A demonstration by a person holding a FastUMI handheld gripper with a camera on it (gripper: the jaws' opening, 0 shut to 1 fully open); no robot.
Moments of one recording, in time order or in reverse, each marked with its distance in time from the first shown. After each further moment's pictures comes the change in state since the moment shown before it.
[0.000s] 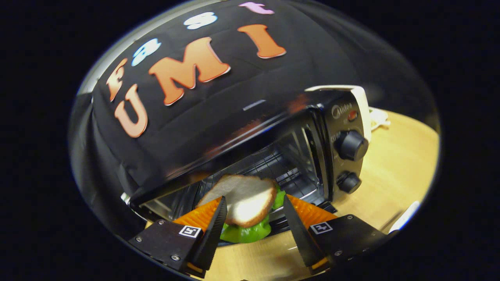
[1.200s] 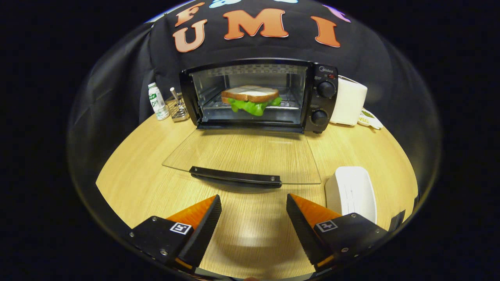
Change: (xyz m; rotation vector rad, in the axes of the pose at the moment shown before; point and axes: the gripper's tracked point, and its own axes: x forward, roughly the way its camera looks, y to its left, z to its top) arm -0.159 -0.066 -0.146 -0.446 0.415 0.056
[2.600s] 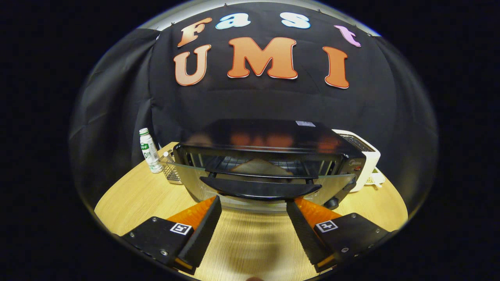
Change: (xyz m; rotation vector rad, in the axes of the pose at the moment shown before) arm 0.028 0.018 0.202 -0.008 -0.375 -0.062
